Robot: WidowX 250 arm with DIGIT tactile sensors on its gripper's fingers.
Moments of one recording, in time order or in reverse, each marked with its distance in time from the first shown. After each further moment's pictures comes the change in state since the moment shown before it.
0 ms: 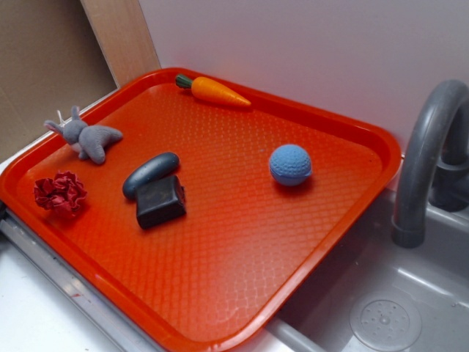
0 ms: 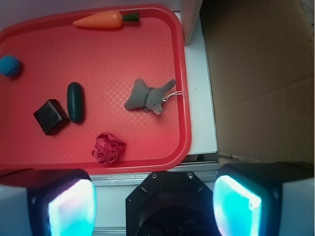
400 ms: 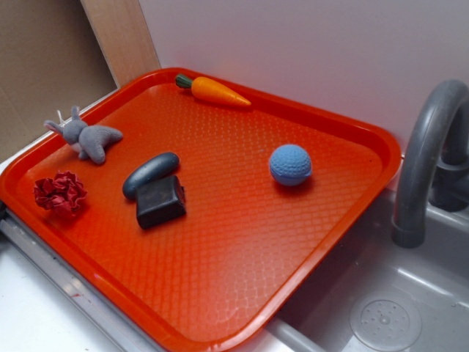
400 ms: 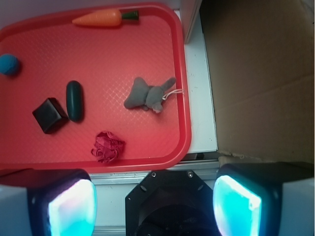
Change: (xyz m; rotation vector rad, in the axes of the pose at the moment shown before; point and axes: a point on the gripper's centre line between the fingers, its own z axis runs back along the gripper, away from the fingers) arm -0.002 0.000 -0.004 0.002 0.014 0.000
